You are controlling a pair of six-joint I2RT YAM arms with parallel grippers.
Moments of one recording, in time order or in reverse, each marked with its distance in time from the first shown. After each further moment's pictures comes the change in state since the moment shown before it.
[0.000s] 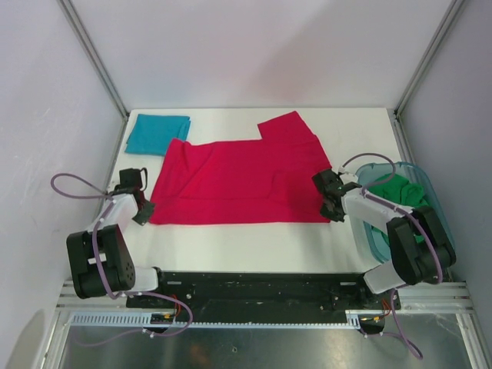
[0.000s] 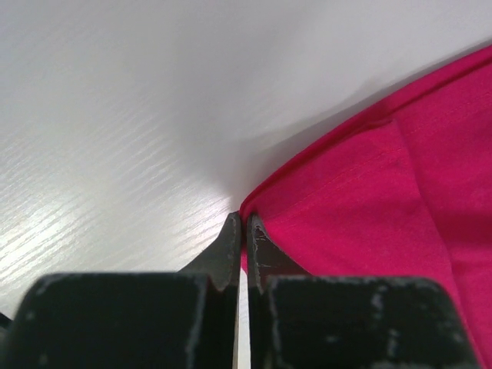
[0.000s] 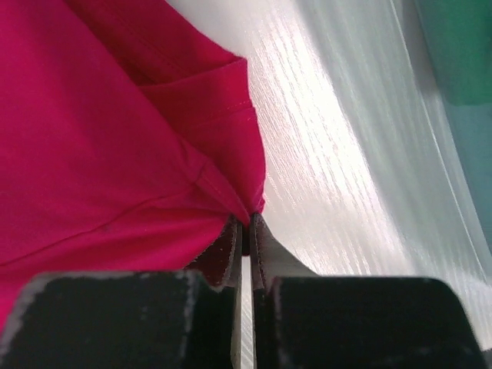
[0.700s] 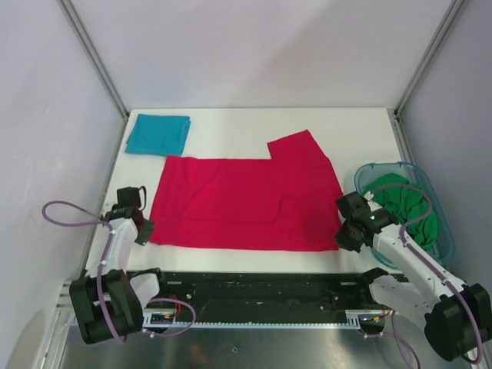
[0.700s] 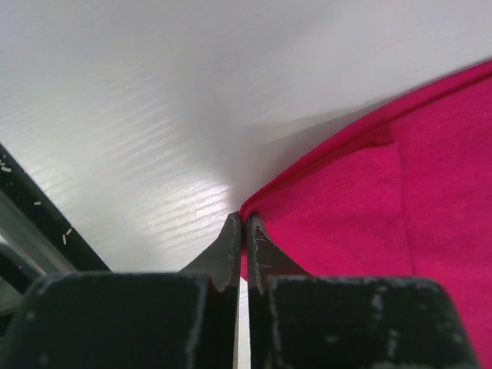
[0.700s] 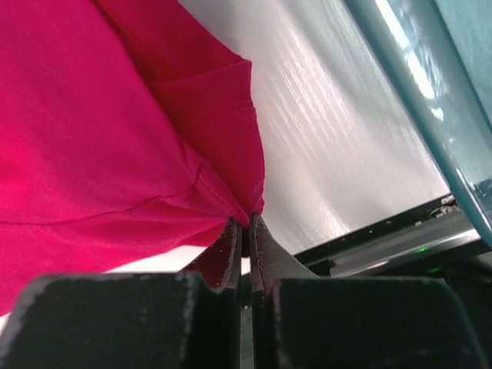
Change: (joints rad) left arm 0.021 -0.298 -0.156 -0.201 -0.008 -0.115; right arm -0.017 -0.537 -0.174 -0.388 -0.206 0.185
